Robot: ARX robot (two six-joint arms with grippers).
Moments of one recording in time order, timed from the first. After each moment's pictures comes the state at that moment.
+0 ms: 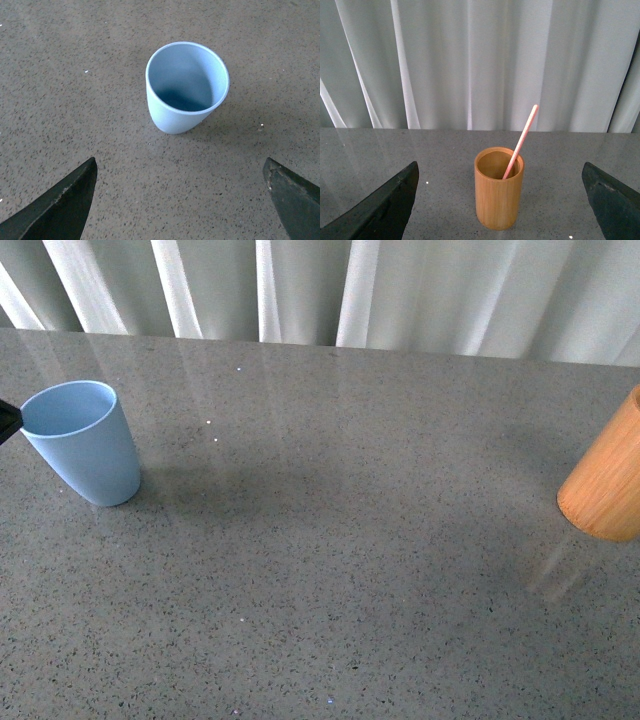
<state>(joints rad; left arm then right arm) -0.04 1.29 0.45 0.24 -0.06 -0.12 0.00 0.00 0.02 0.00 0.00 0.00</state>
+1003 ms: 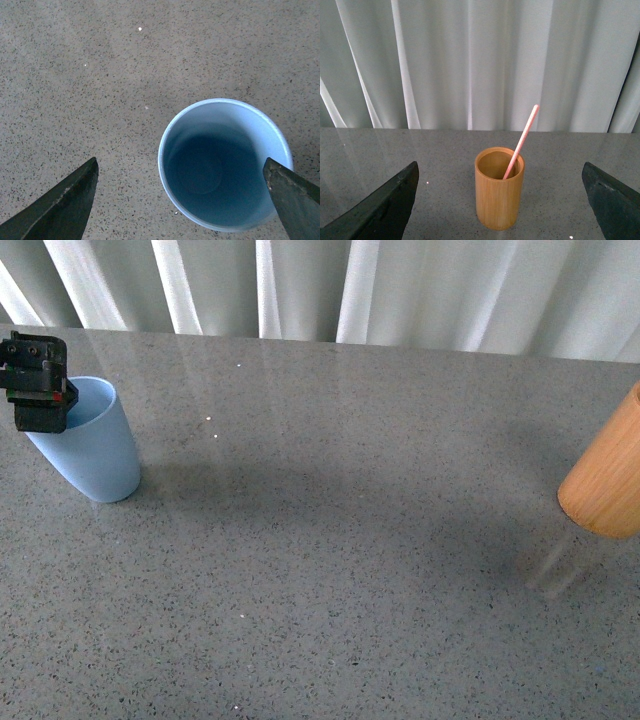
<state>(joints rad) 0.03 1.72 0.72 0.37 -0.04 0.09 0.00 0.00 0.02 0.00 0.00 0.00</state>
